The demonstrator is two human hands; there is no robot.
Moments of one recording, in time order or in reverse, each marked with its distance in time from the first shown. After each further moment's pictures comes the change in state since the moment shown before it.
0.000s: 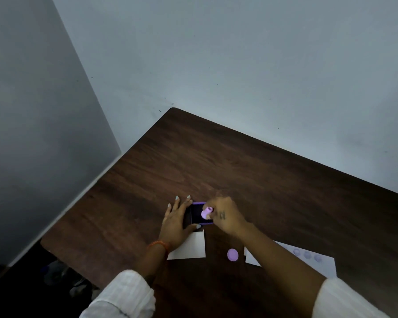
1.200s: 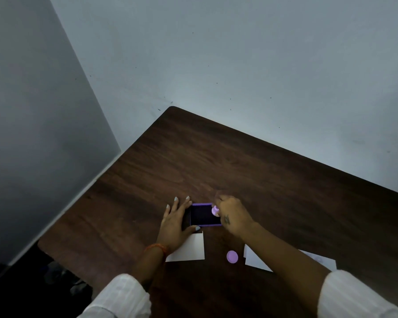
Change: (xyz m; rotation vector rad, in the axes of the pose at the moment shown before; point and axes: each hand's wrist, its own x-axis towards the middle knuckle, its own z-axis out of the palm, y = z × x) left_hand 0.002 0.000 0.001 0.032 0.004 0.006; right_hand 0.008 0.020 -0.007 -0.397 -0.059 -0.066
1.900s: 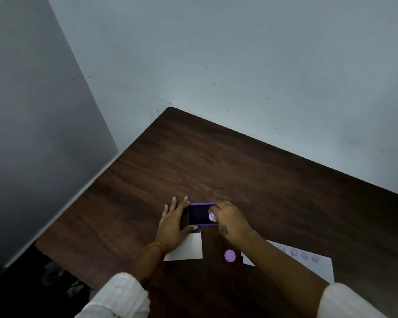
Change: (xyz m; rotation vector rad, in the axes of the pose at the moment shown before) left_hand 0.000 -0.002 0.000 -0.006 -0.007 0.002; right_hand -0.021 -0.004 0.012 0.140 0.092 -0.035
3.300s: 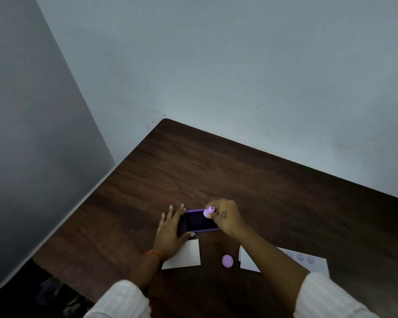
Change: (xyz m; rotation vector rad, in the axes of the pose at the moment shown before) left_hand -0.001 -0.002 0.000 -0.008 0.003 0.002; right_hand 0.016 -0.010 -0.020 0.428 0.063 0.307
